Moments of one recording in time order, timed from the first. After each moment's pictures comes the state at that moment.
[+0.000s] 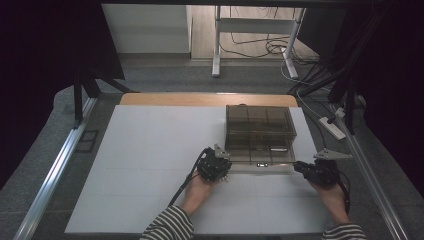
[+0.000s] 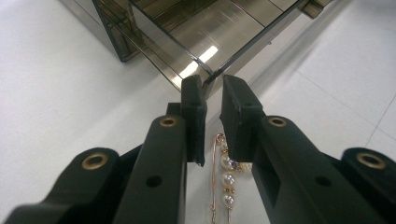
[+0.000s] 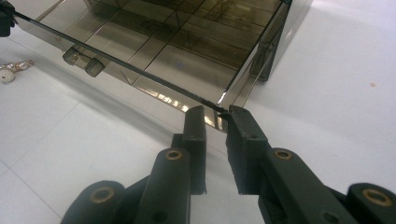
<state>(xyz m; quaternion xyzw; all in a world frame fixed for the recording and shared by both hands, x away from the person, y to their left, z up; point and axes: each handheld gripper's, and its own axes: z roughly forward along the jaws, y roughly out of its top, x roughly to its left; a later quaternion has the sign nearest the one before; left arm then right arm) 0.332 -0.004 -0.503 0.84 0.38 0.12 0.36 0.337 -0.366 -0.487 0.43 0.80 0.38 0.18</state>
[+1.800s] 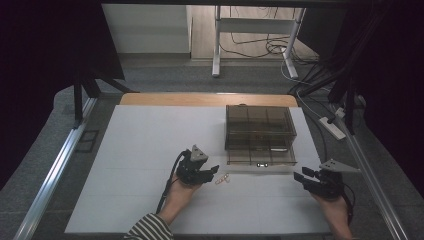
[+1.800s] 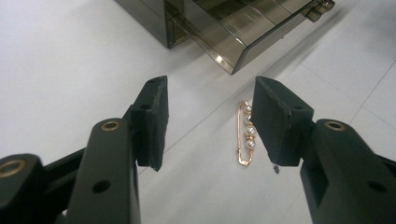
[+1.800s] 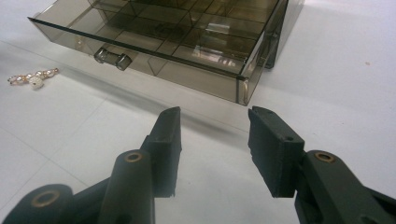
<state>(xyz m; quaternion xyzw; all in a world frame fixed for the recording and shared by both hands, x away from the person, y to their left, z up) 0.305 0.052 -0.489 0.82 0.40 0.14 0.40 0.302 -0.367 -0.488 0.45 0.77 0.41 0.19</state>
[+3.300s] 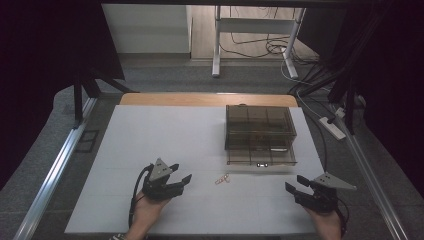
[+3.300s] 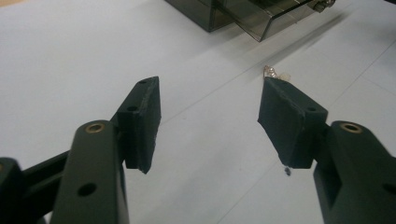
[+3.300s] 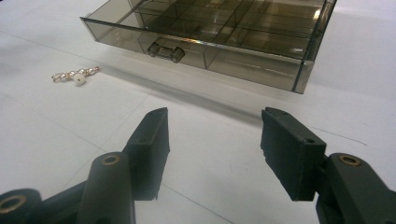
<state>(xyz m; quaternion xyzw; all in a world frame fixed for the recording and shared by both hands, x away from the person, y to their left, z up) 0.250 0.132 -0.496 0.78 0.41 0.18 0.44 0.264 -0.343 -0.497 0.44 0.76 0.44 0.20</state>
